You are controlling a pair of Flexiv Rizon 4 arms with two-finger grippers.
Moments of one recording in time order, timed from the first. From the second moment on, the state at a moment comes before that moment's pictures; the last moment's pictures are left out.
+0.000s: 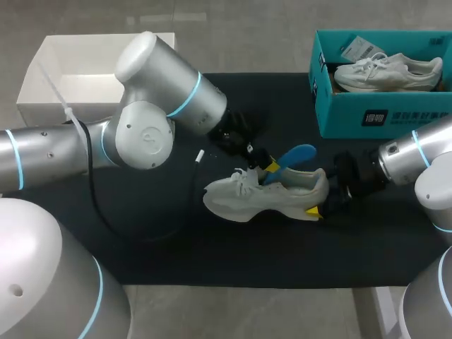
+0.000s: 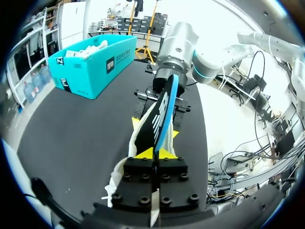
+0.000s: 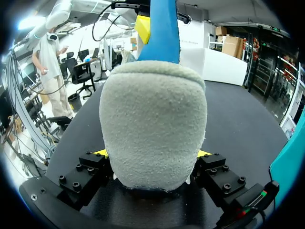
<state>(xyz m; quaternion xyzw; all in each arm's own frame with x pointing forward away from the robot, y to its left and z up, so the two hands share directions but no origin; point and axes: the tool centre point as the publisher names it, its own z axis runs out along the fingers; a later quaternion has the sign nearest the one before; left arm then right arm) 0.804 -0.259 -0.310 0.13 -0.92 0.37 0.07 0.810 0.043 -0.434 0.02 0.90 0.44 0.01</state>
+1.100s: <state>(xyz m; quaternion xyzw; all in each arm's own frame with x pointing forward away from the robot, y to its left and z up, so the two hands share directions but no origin) 0.812 -0.341 -0.203 0.03 -0.85 0.51 0.09 0.810 0.044 -0.434 0.02 0.90 0.44 0.01</state>
